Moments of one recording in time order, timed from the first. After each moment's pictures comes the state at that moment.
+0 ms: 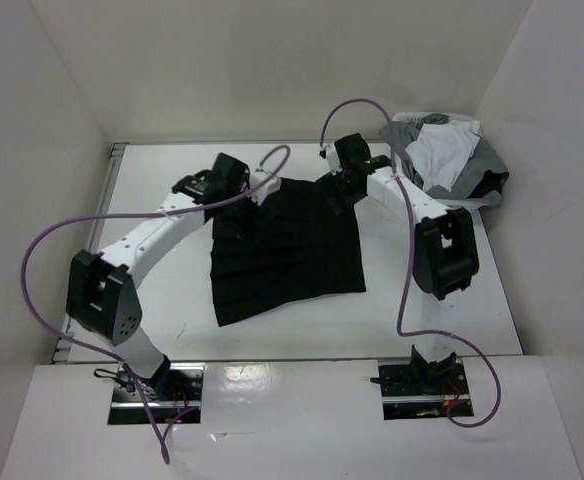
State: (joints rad) left arm -0.47 1.66 1.40 -0.79 0.20 0.21; right arm 0.36 1.99 1.63 -0.63 0.14 -0.26
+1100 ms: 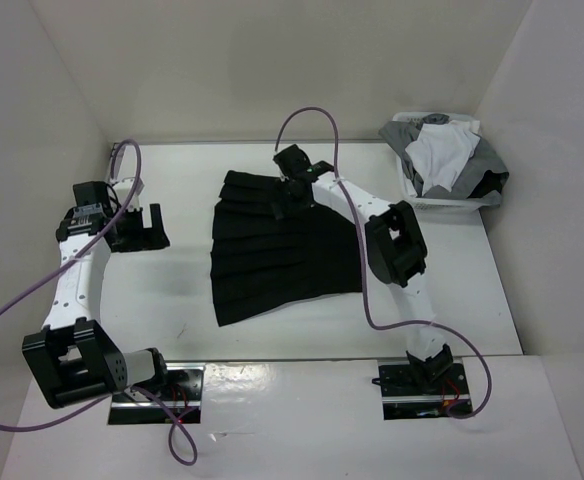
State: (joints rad) left arm 0.29 1.25 1.06 -0.77 0.31 0.13; right arm 0.59 2.23 1.91 -0.68 0.11 0.15
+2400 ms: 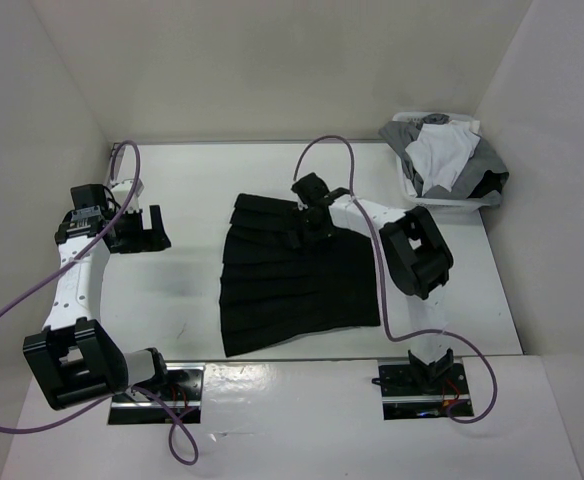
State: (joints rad) left arm 0.32 1.25 1.03 -0.74 0.37 0.15; right arm 0.56 2.07 1.49 -0.52 0.04 0.20
